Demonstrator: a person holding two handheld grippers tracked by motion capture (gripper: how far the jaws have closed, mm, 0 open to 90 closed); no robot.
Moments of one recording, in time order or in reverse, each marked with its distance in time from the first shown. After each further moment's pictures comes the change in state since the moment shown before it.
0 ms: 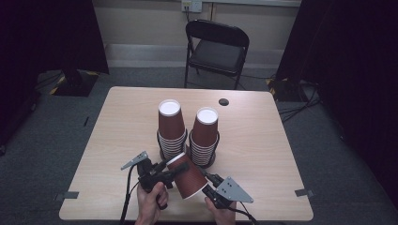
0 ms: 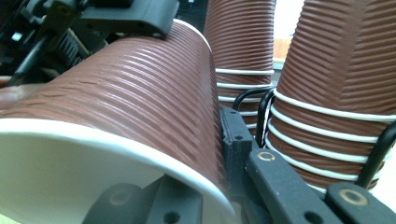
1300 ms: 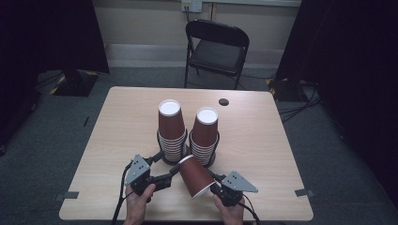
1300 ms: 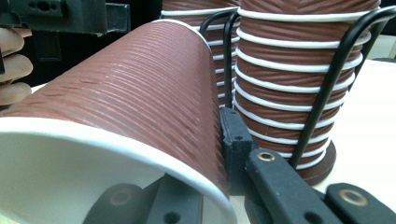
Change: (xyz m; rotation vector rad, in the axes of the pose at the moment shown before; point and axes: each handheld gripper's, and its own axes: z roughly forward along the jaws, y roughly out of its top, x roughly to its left) left arm -0.002 -0.003 -0.019 0.039 0.270 0.601; right arm -0.025 -0.009 -0.009 0.235 -0.030 0.108
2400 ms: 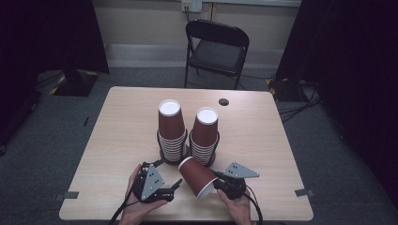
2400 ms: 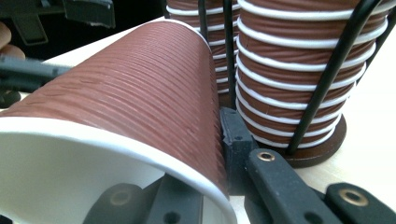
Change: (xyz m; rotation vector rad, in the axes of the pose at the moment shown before) left arm -0.021 -0.009 -0.003 0.199 0.016 0.393; right arm -0.022 0.017 0.004 0.174 0.107 0.036
